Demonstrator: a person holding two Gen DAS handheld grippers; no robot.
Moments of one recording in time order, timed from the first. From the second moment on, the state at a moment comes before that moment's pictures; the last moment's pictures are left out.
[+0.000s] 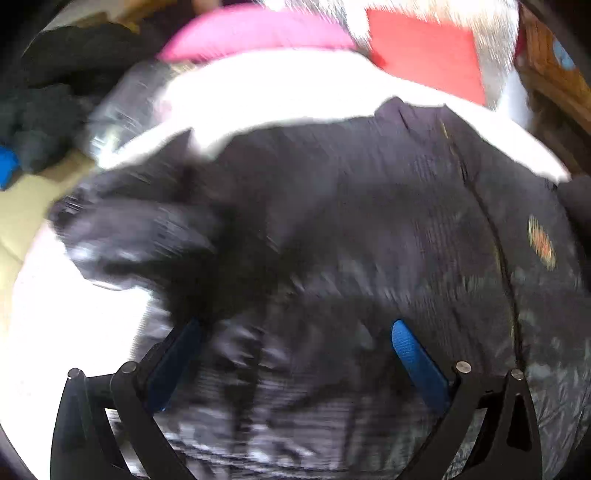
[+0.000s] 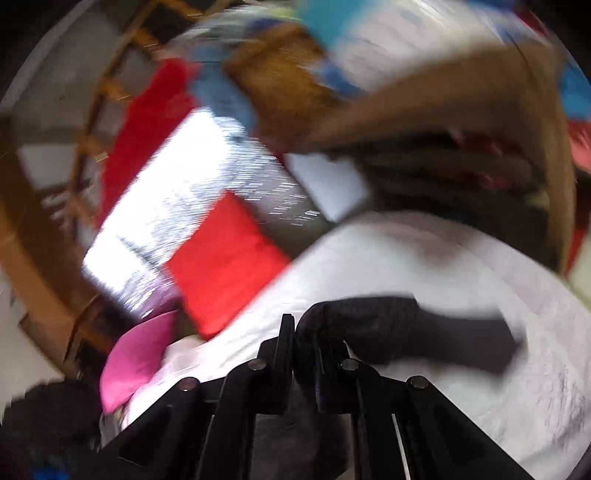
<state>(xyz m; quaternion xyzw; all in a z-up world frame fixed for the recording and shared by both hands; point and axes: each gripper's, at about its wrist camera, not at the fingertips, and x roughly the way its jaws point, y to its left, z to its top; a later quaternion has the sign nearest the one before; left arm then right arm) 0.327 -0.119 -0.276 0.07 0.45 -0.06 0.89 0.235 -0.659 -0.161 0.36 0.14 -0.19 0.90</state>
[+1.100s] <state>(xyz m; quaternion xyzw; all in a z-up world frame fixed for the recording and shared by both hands) 0.286 -0.084 -0.210 0.01 0.29 -0.08 0.95 0.234 -0.451 -0.221 0.39 0.32 0.07 0.86</state>
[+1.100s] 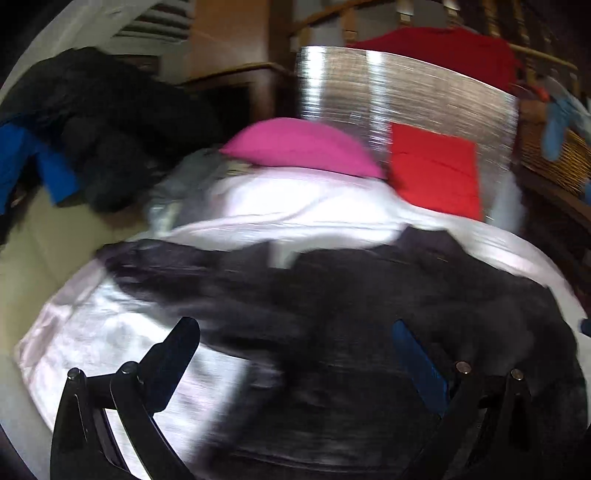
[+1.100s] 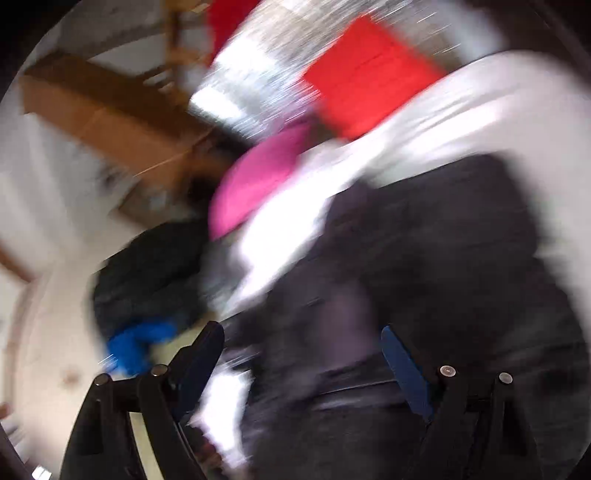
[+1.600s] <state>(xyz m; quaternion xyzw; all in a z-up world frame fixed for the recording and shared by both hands) 0.295 -0.248 -0.258 0.12 0.40 -0.14 0.90 0.263 -0.548 -0.294 0.41 0.39 -0.07 0.82</state>
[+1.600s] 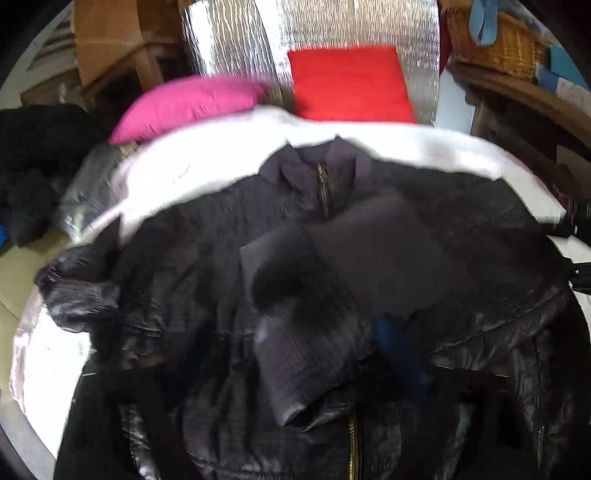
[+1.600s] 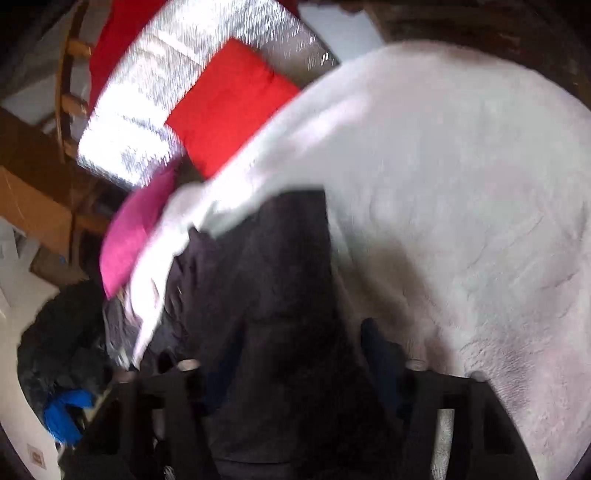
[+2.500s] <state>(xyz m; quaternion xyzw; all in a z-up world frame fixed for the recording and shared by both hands) 0.314 0.167 -0.204 -0.16 0.38 0.11 0.90 0.215 -0.461 -0.215 0.30 0.25 -0.04 0.92</state>
